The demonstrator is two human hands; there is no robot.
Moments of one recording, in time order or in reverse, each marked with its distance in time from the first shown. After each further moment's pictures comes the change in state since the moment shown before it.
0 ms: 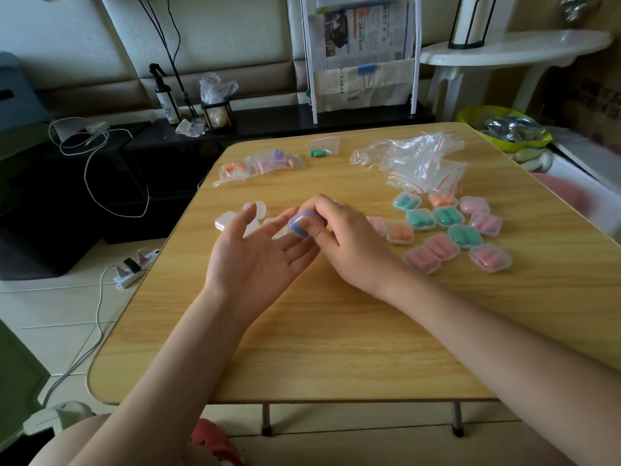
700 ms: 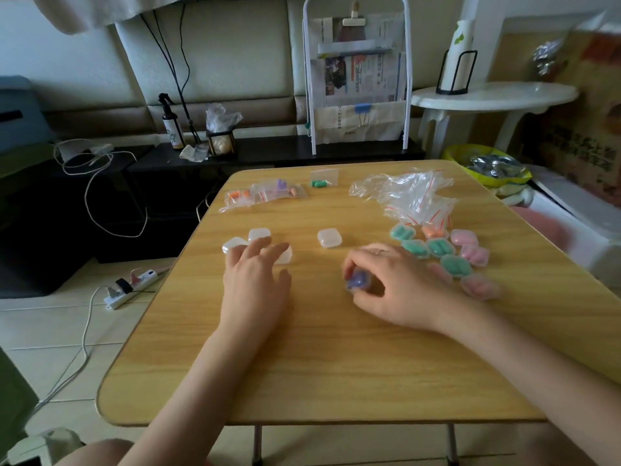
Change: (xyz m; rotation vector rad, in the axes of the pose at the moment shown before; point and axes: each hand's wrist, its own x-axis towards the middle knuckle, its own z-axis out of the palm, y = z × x) left_hand 0.005 -0.005 -0.016 1.868 0.610 0.559; right_hand -0.029 -0.005 -0.056 -0.486 -0.336 0.081
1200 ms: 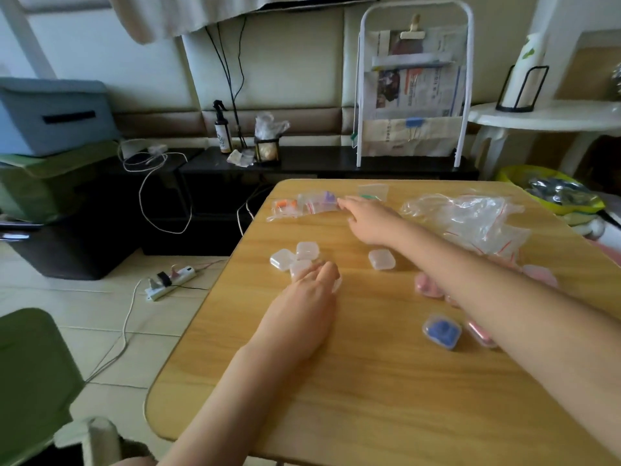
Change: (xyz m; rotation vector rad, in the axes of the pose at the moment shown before) left_hand 0.008 -0.015 -0.007 -0.003 -0.230 0.147; right_hand 0.196 0.019 0.027 -0.139 -0.031 0.126
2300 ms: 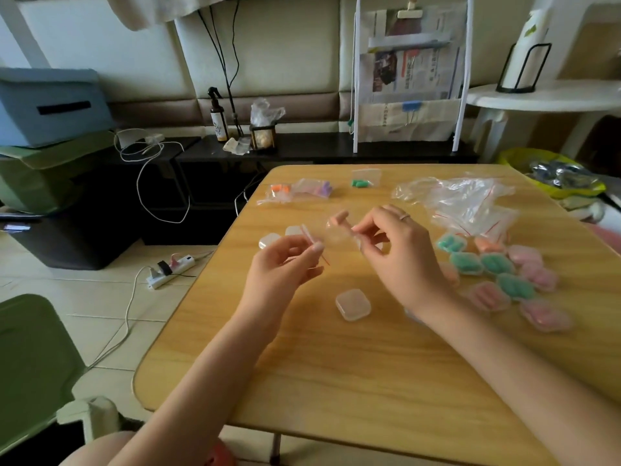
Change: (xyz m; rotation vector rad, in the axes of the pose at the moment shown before) left_hand -0.002 0.010 -0.004 -1.185 0.205 -0.353; right_hand -0.132 -0.014 0.004 0.453 0.680 -0.269
